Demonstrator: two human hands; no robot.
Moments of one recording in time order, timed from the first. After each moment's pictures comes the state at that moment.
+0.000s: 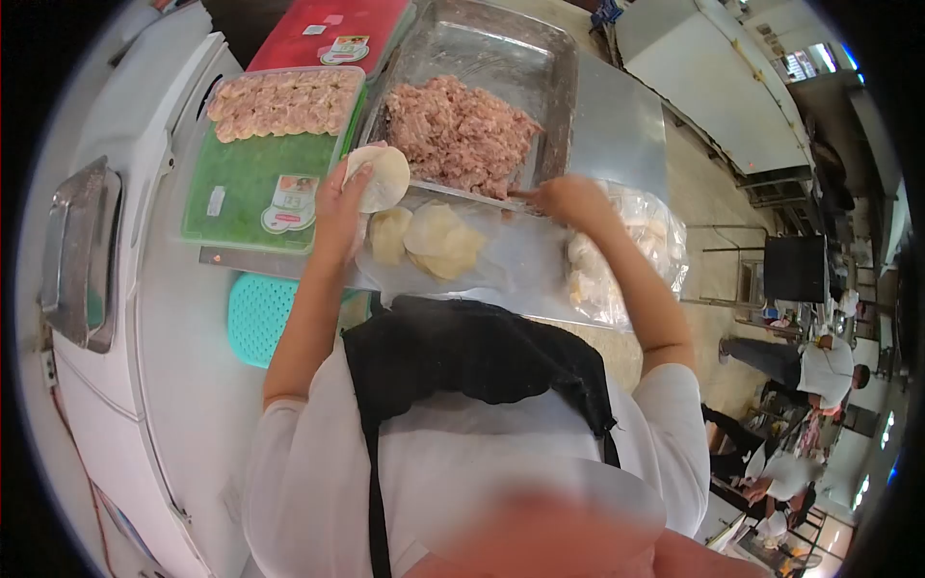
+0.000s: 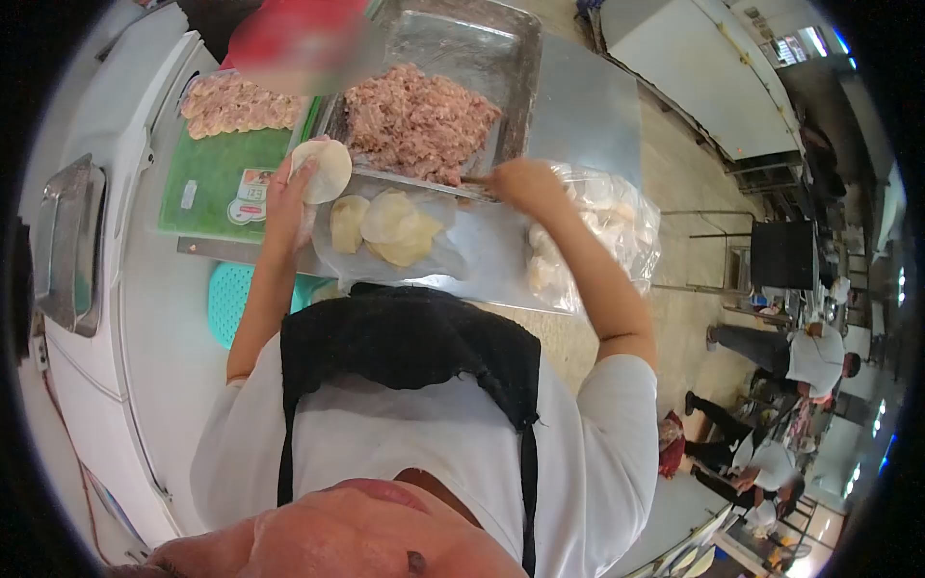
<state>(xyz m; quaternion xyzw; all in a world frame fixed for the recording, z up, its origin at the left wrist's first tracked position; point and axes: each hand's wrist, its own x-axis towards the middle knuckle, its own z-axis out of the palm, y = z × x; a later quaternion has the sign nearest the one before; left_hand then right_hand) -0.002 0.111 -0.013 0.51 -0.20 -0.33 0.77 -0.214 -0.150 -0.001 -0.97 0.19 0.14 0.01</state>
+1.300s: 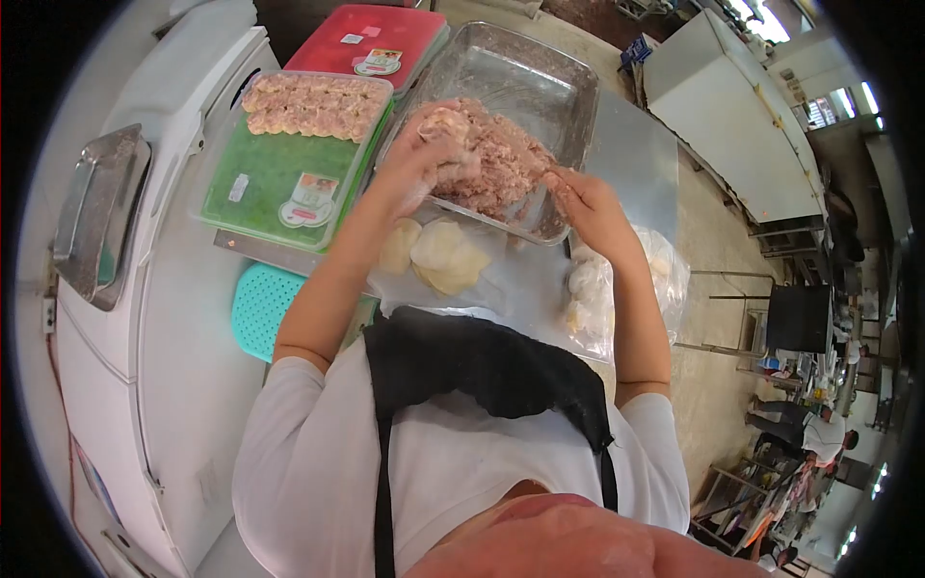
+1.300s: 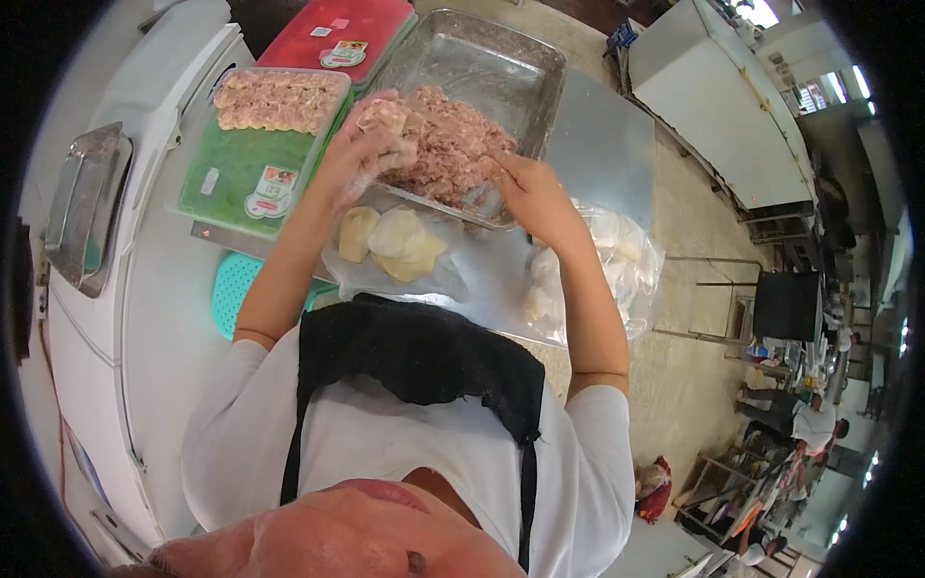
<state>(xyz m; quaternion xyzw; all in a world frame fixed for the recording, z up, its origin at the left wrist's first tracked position) 0.000 0.037 0.019 0.41 -0.29 -0.38 0.78 -0.203 -0.119 0.083 -0.91 0.20 -0.10 0.36</state>
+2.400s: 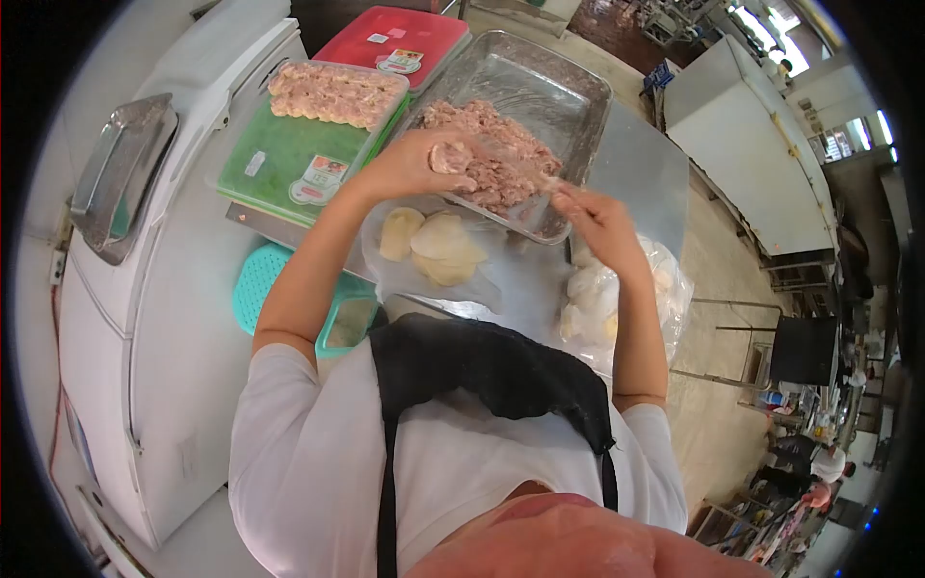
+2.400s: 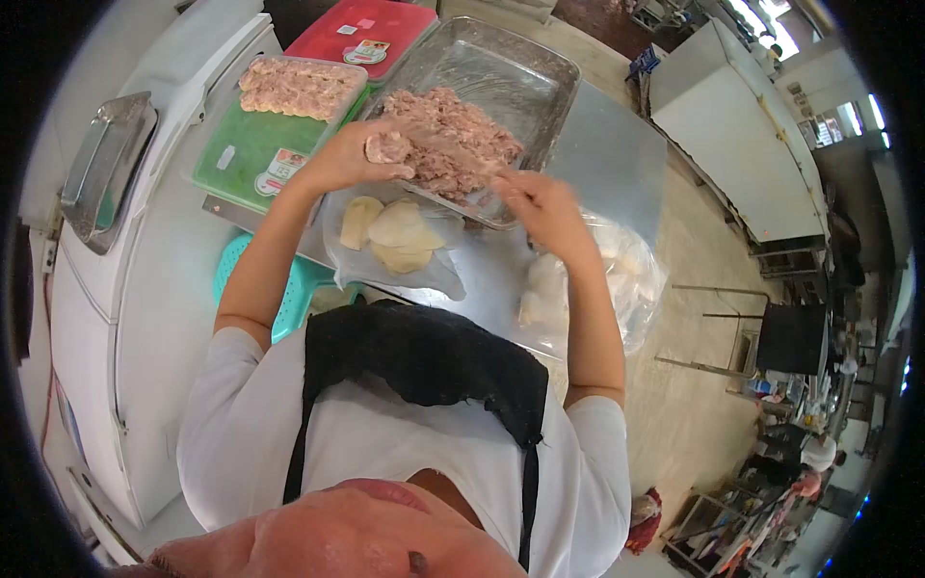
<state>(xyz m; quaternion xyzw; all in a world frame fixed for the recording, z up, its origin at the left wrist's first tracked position) -0.008 0.063 0.053 0.63 -0.60 -0.18 0.46 -0.237 -0.131 0.063 -0.91 0.12 -0.11 0.38</state>
